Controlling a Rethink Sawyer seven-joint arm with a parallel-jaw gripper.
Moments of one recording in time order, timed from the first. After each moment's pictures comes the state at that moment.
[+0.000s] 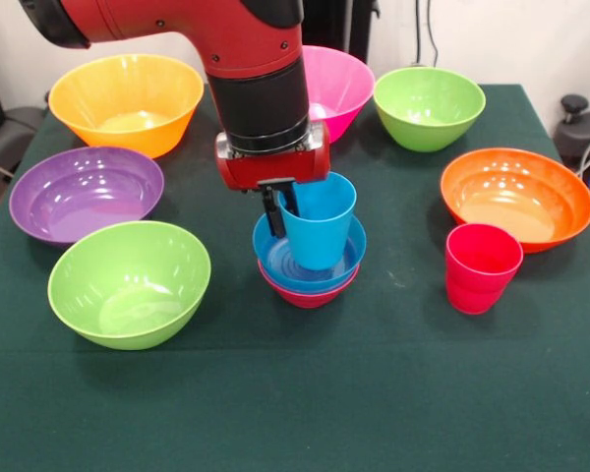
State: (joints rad) arm -0.72 -0.47 0.65 1.49 -0.59 0.72 1.89
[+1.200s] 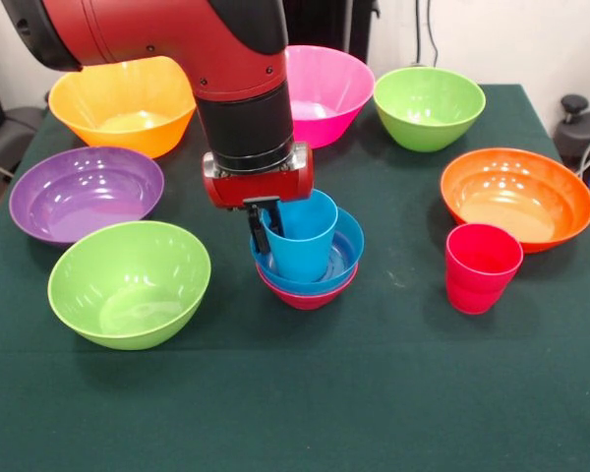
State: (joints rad) arm -0.74 -0.42 0.66 1.47 -0.67 0.69 1.89
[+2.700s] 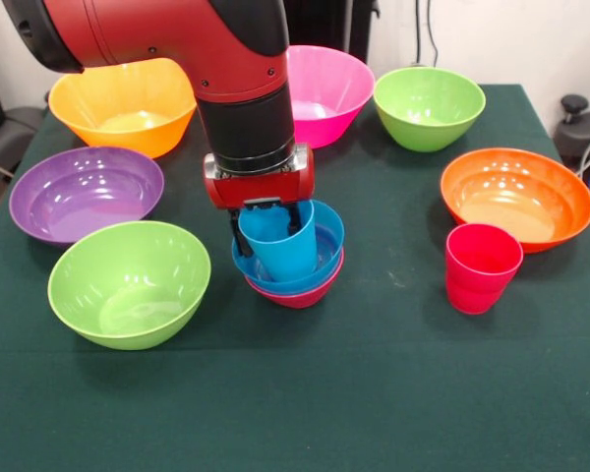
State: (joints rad) arm -0.74 -0.42 0.66 1.47 -0.68 0.69 1.89
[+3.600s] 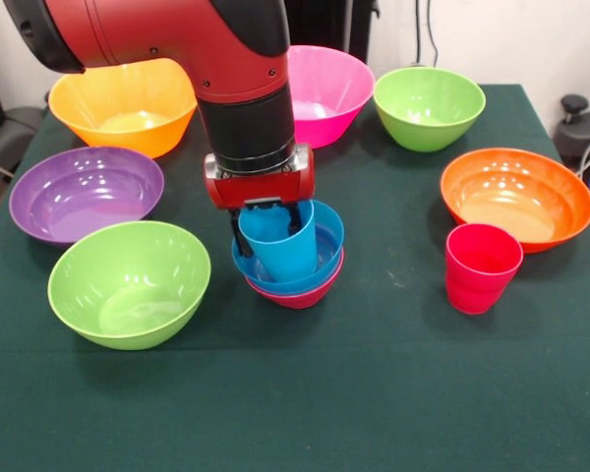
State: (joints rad) arm -0.74 -0.42 0.66 1.47 -0.68 0.69 1.89
